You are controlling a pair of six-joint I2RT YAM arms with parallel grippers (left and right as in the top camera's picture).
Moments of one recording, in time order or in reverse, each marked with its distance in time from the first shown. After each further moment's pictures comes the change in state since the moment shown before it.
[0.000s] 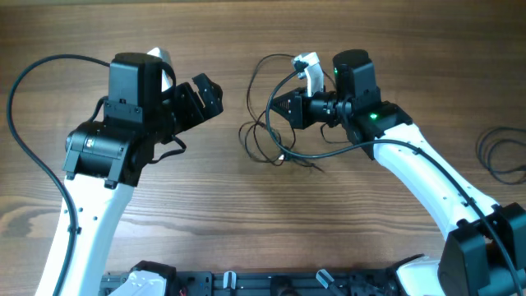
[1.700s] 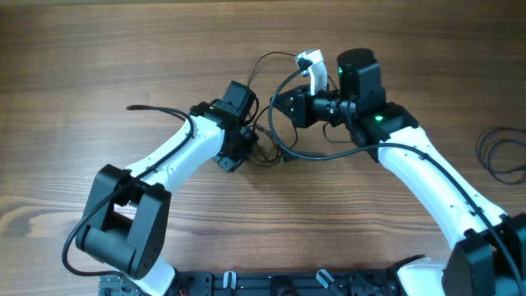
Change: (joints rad) left arm -0.229 0.532 -0.237 0.169 -0.044 -0.605; right arm -0.013 -0.043 0.000 -0.001 0.006 0.007
